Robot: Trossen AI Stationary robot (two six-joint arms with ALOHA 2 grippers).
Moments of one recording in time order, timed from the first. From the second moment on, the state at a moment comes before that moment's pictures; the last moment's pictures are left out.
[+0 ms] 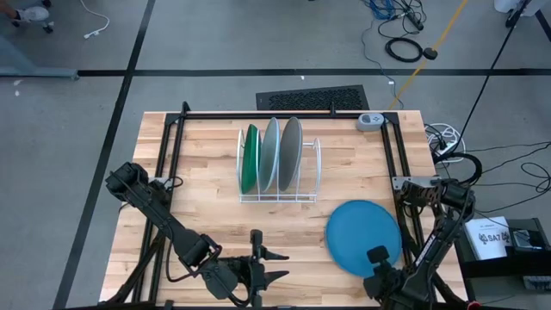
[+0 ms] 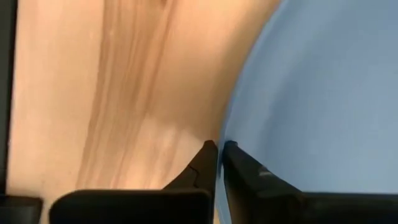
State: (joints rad) left arm -0.72 1.78 1.42 0.02 -0.74 0.06; right arm 1.13 1.89 1.21 -0.99 0.05 0.79
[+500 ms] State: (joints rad) left arm -0.71 1.78 1.42 0.12 -0.68 0.19; right arm 0.99 1.86 1.78 -1.48 0.05 0.44
